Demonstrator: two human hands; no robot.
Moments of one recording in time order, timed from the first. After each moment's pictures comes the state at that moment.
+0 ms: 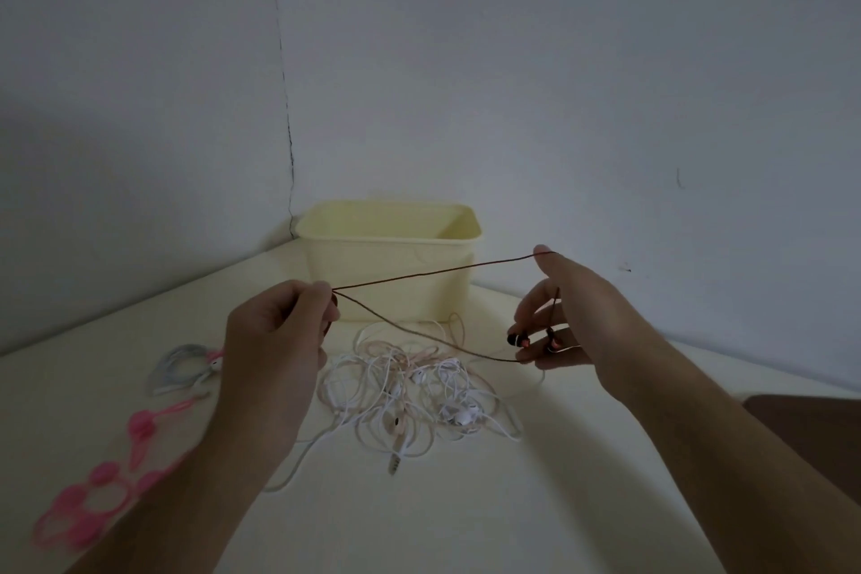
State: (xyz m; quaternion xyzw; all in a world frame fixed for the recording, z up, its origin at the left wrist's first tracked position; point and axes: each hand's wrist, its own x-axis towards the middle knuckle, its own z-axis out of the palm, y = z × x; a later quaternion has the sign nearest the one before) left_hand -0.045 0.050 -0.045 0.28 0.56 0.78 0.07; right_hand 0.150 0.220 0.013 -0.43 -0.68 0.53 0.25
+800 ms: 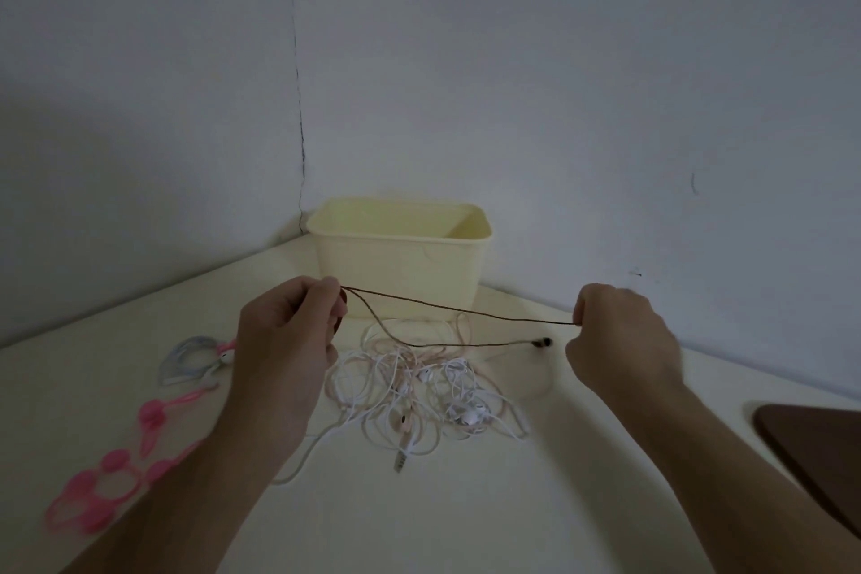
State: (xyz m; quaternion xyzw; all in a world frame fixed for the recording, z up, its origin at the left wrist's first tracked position) left_hand -0.044 0.049 -0.043 0.27 0.56 0.78 0.09; right_hand 0.158 0.237 -0.020 -0.53 -0.82 0.02 0.21
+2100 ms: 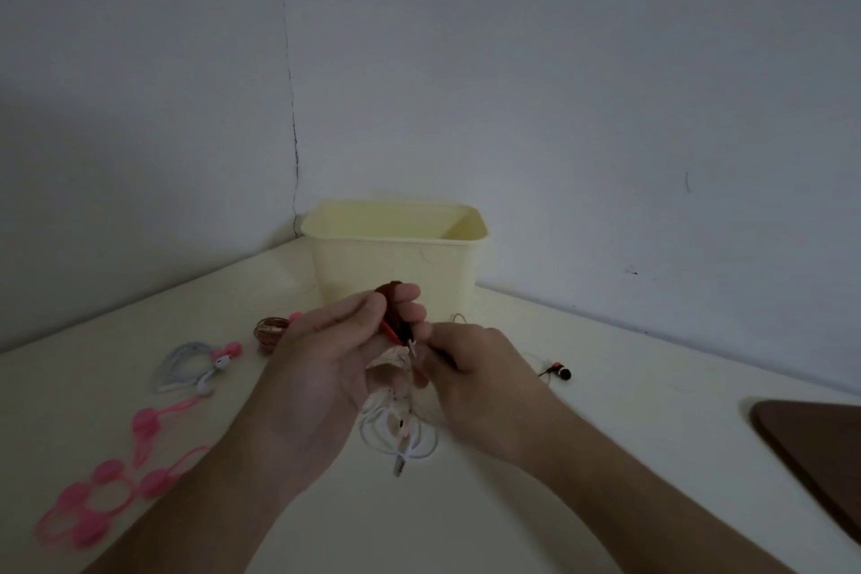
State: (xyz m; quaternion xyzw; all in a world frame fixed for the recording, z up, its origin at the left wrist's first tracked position) left_hand -0.012 0.043 -0.032 0.33 0.41 0.76 0.36; right_hand 0.110 0.166 -0.037 -0.20 -0.91 0.29 0.21
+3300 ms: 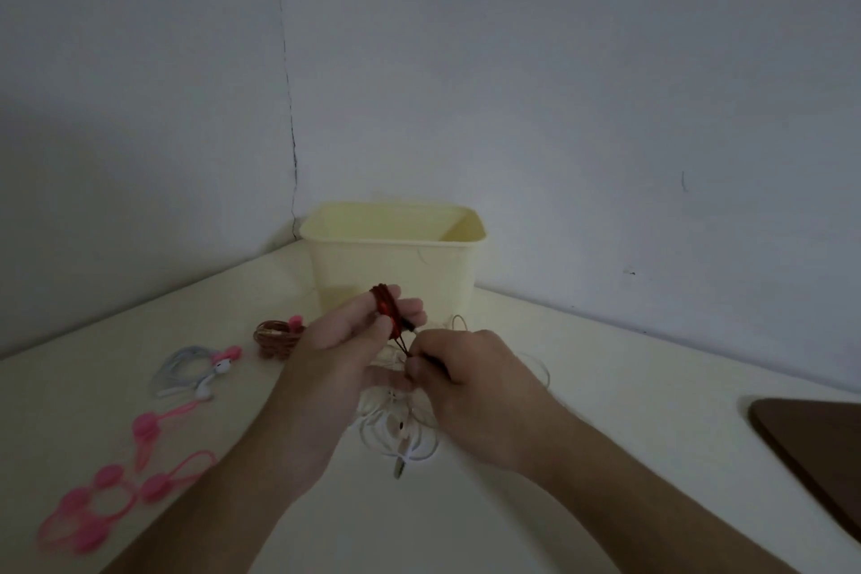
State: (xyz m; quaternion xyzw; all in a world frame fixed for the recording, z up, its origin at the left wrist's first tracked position) left_hand -0.018 0.052 -0.047 0.38 0.53 0.72 0.25; right_hand 0.111 0.158 -0.033 -0.20 -0.93 0.24 0.19
